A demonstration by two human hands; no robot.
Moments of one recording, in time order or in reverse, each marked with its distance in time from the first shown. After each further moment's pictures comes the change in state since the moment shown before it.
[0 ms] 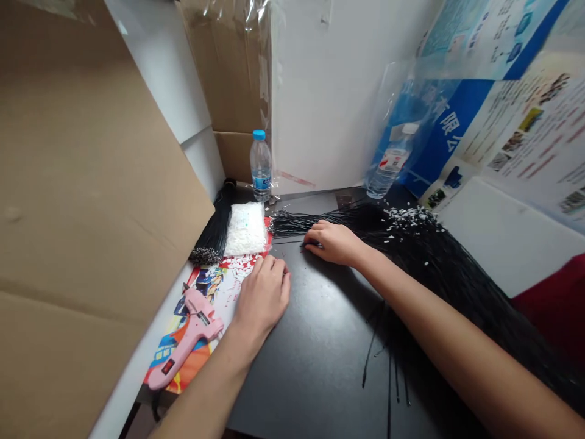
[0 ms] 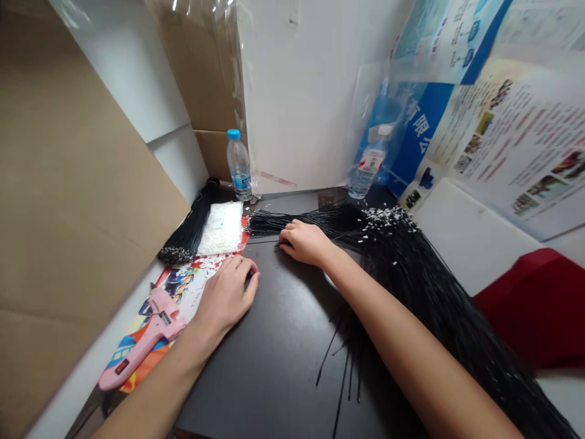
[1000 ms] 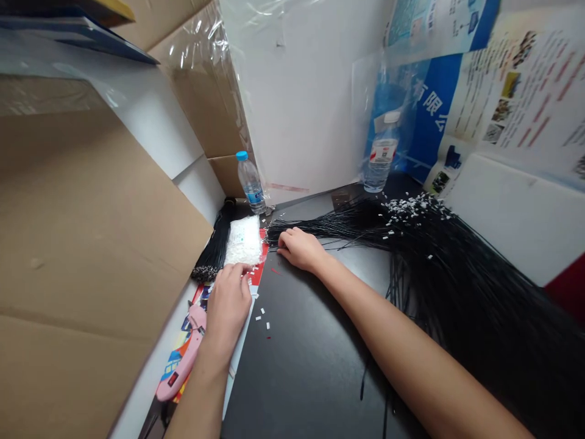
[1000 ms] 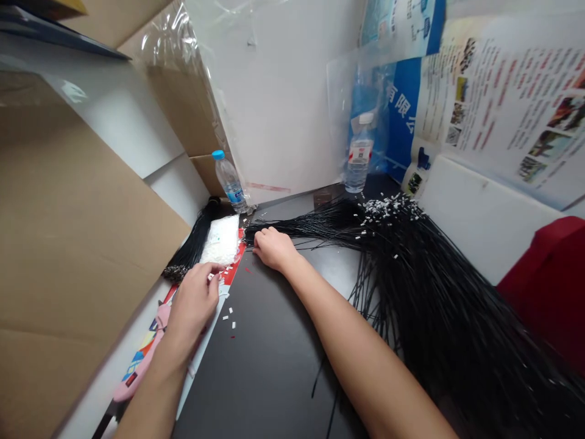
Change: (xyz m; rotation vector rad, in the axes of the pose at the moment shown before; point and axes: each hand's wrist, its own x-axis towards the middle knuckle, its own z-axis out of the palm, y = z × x) left_hand 0.002 -0.032 -0.012 0.048 0.188 -0.218; right_hand 0.034 -0.029 0.025 0.140 0.108 0.126
